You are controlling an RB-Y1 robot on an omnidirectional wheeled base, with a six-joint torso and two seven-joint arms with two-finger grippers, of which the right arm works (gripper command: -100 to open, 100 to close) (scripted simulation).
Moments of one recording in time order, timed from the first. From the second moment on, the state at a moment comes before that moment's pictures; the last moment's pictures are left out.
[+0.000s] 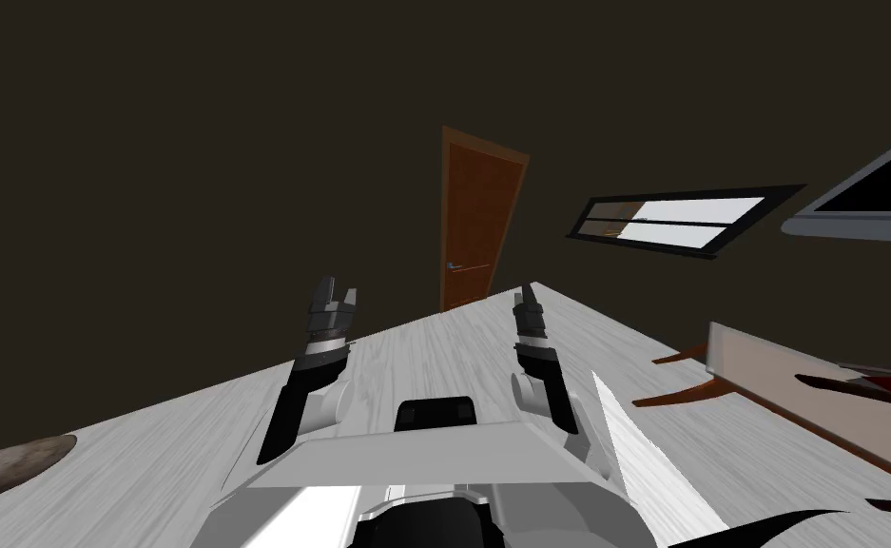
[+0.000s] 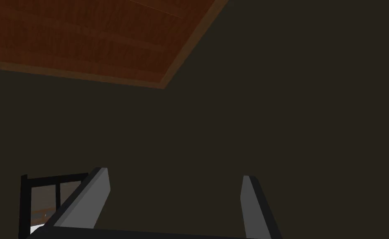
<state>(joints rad) 0.48 0.02 -0.07 -2.25 0.09 -0.37 0.12</state>
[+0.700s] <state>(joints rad) 0.43 -0.02 -0.07 -2.10 0.05 -0.41 0.12</state>
